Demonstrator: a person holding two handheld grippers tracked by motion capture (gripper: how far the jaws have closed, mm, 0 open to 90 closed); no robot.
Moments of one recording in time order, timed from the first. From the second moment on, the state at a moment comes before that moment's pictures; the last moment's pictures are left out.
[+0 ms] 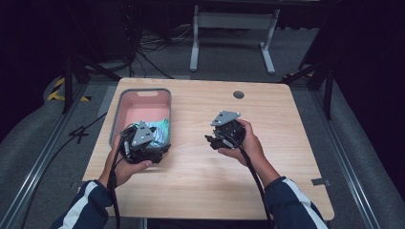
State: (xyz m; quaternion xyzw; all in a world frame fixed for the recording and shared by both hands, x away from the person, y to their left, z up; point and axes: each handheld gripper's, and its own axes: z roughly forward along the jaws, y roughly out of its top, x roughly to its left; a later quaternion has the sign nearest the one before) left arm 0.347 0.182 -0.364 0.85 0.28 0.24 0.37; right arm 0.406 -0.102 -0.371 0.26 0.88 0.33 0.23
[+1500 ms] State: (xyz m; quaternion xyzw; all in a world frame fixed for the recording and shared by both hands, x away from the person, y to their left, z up) left arm 0.326 0.108 -0.446 0.93 0.17 0.16 0.29; right arm 0.342 -0.220 -0.437 0.30 0.87 0.29 0.25
